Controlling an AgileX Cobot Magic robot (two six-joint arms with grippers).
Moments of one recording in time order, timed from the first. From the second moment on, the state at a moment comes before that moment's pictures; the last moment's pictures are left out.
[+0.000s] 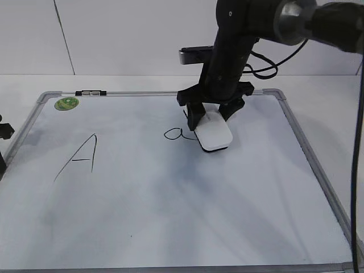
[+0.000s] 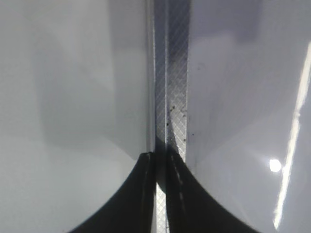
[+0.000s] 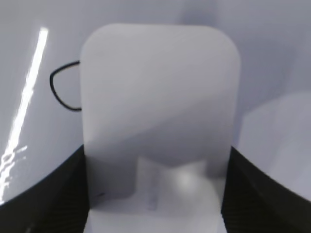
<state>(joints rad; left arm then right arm) 0.13 1.98 -1.27 -0.25 0.96 0.27 0.44 2.31 -2.08 0.11 1.22 0.02</state>
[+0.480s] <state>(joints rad) 0.13 1.98 -1.27 -0.25 0.96 0.27 0.45 2.45 -2.22 0.11 1.23 0.03</state>
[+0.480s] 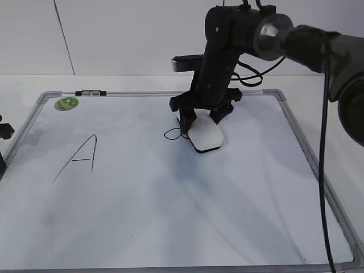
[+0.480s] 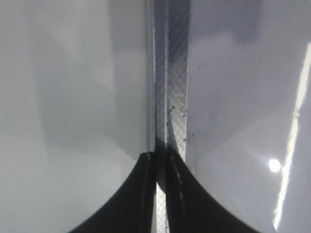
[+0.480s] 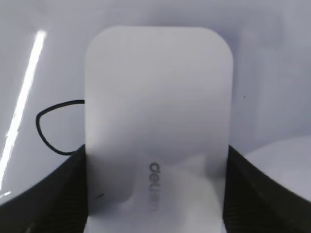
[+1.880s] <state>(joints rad) 0.13 1.98 -1.27 -0.25 0.95 0.27 0.45 2.47 -2.23 0.00 1.22 0.07</state>
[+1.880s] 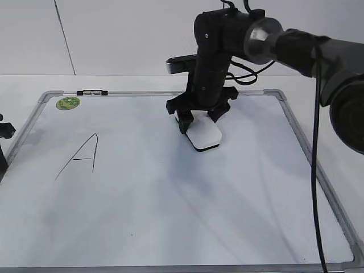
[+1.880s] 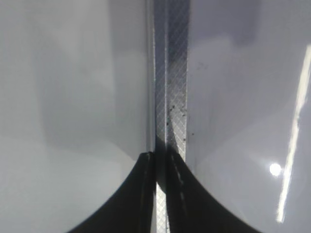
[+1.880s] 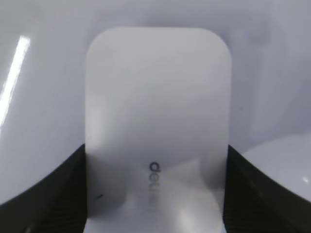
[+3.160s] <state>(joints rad) 0.13 1.98 -1.27 -0.25 0.96 0.27 0.65 2.25 -2.20 0.07 1.24 -0.05</state>
